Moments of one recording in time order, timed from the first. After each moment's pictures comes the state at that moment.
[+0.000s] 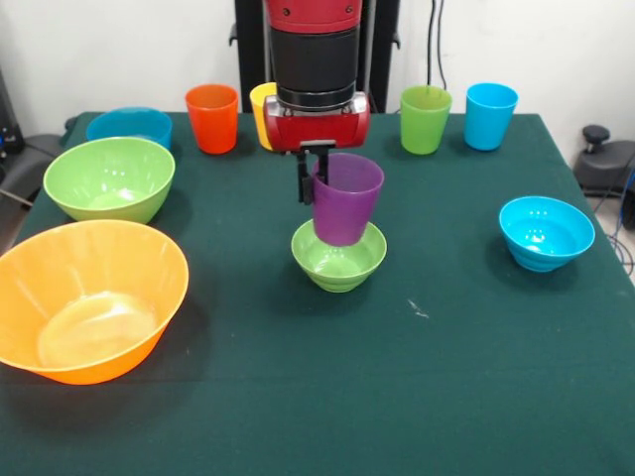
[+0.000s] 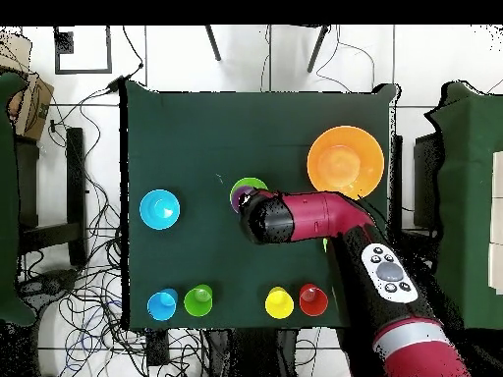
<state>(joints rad) -0.54 -0.66 0.35 1.75 -0.47 0.44 1.78</state>
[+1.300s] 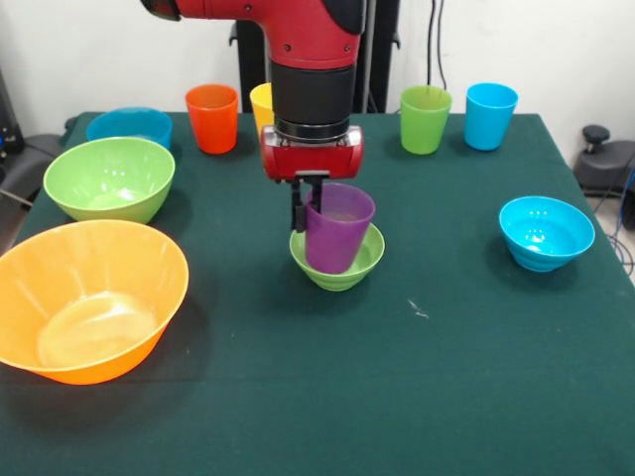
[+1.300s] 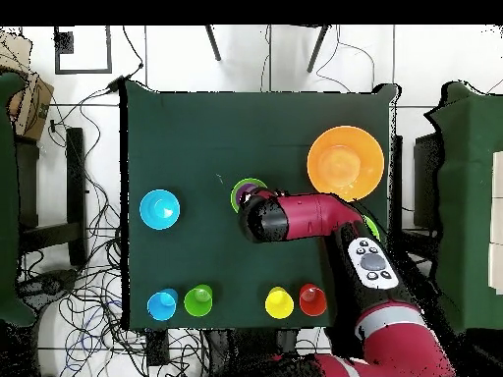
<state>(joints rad) -0.46 -0.58 0.24 1.69 -0.47 0.35 1.78</state>
